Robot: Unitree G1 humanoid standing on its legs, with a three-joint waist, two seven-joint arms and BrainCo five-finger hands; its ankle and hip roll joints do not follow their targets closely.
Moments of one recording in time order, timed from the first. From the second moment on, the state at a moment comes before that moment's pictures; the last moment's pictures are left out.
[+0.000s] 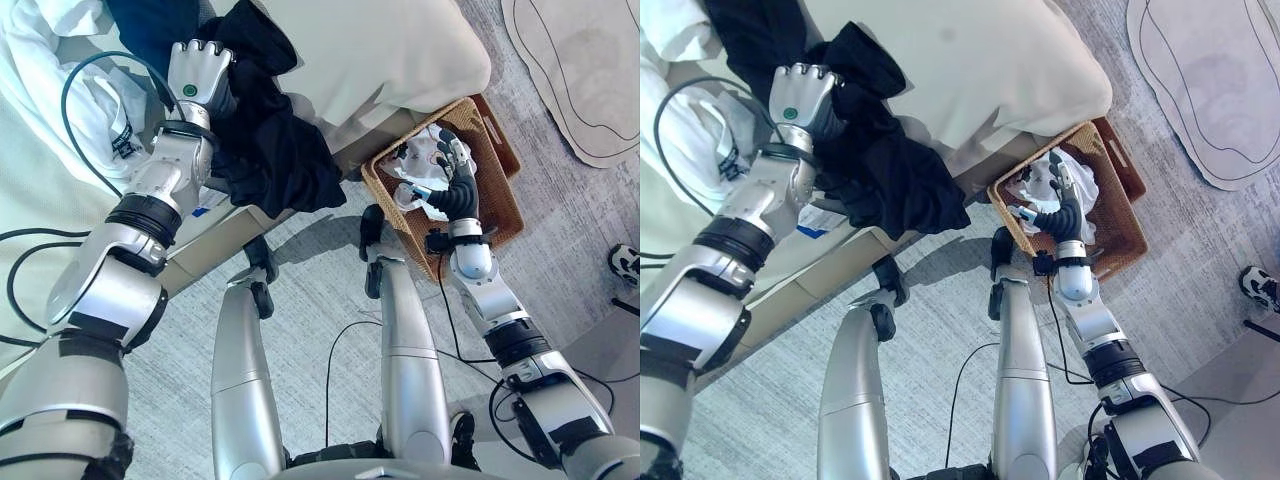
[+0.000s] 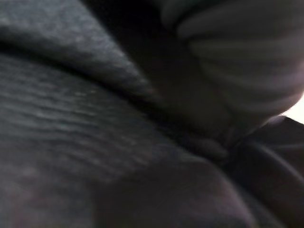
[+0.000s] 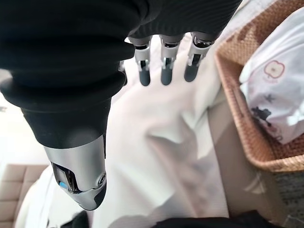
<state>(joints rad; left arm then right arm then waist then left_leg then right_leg) -1.18 0.65 -0.65 0.89 0.73 0.06 0.44 -0.52 -0.40 0.25 0.38 0.19 -0.31 -0.33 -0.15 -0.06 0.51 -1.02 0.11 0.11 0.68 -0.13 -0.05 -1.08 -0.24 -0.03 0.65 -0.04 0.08</state>
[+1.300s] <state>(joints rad) -0.50 0.57 -0.33 0.01 0.09 -0.23 0.10 -0.43 -0.43 0.49 0.37 0.03 -0.22 0.00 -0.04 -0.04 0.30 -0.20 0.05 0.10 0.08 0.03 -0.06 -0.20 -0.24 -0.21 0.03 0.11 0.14</state>
